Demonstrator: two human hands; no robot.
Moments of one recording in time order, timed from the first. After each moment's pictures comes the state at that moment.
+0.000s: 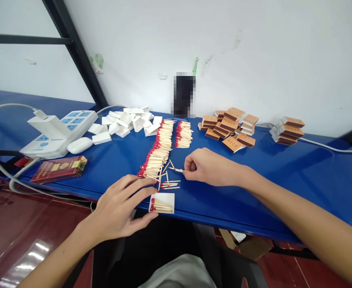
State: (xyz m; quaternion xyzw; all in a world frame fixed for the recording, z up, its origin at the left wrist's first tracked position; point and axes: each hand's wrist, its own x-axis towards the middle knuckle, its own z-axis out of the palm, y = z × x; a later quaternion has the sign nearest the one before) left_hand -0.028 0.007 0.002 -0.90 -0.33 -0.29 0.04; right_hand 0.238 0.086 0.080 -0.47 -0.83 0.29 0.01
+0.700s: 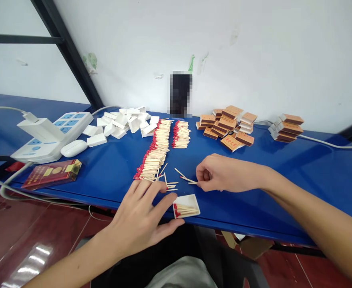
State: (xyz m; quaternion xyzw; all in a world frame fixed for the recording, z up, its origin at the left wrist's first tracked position) left_hand 0.030 -0.001 0.011 -0.89 -0.34 -0.29 0.08; right_hand 0.270 0.081 0.089 -0.46 -0.82 0.34 -0.09
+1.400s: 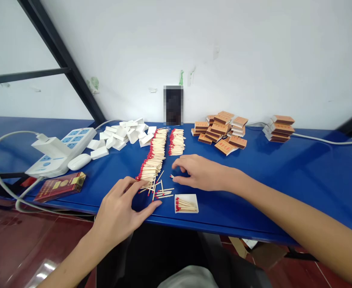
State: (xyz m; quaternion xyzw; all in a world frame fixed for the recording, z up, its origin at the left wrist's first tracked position) left_hand -0.002 0.013 0.013 -0.82 -0.49 -0.30 0.06; right_hand 0.251 0.092 0.070 -0.37 -0.91 0.20 0.07
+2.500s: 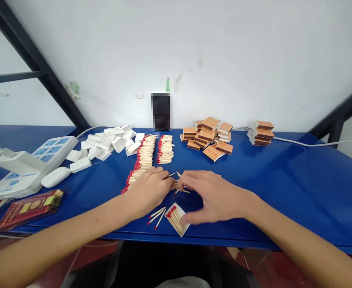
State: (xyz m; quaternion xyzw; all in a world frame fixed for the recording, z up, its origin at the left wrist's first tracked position) left_hand 0.076 0.093 0.042 -0.95 -0.28 -0.10 0.06; right_hand 0.291 0.059 0.071 -0.39 -0.89 0.19 0.10
